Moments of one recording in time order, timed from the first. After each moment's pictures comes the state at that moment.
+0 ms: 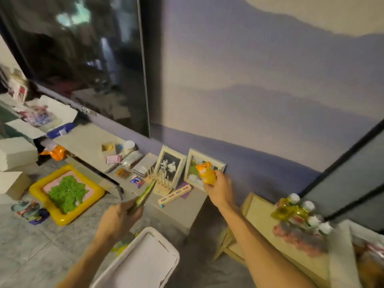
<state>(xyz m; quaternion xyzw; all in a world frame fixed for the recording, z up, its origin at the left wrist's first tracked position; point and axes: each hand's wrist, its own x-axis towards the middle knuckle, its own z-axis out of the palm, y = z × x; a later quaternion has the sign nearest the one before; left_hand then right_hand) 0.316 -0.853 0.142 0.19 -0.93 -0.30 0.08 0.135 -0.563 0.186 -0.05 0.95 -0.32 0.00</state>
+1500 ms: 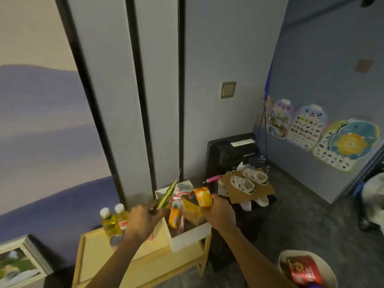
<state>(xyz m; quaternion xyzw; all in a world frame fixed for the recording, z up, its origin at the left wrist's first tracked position) 0.198 -0.176 0.229 -0.29 -0.88 -0.37 -0.02 0.333 0.065 0.217 0.35 0.90 -0.23 -0.12</state>
